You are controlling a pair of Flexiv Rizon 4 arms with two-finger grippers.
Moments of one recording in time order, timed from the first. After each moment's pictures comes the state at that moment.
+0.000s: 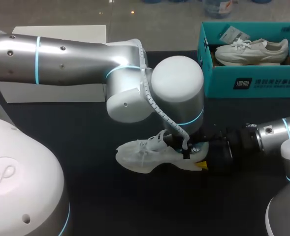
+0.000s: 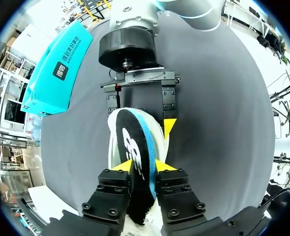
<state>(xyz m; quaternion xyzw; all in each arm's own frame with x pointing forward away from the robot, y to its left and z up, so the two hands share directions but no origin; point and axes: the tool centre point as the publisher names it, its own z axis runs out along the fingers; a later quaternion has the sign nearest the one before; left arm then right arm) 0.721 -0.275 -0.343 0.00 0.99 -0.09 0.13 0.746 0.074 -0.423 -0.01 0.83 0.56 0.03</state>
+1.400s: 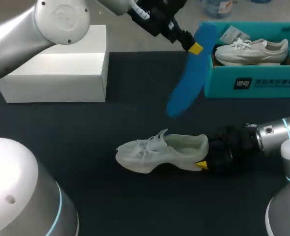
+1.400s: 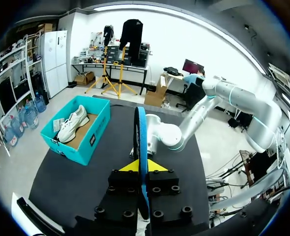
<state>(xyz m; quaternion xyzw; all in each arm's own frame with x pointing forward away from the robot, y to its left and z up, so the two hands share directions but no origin) 0.778 -0.276 -0.041 -0.09 0.90 -0.42 -0.06 0.746 0.074 -0.423 -0.01 0.83 0.56 0.03</state>
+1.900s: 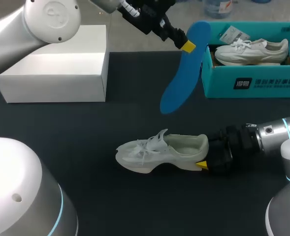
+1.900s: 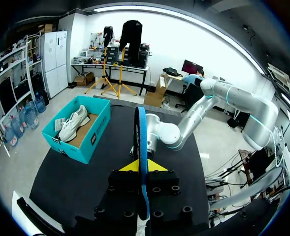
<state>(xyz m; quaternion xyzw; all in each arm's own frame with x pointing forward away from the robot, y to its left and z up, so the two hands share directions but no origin) 0.776 -0.264 -0.037 -0.09 0.90 -0.42 -0.06 0.746 0.075 -0.423 -0.01 0.83 0.56 0.03</state>
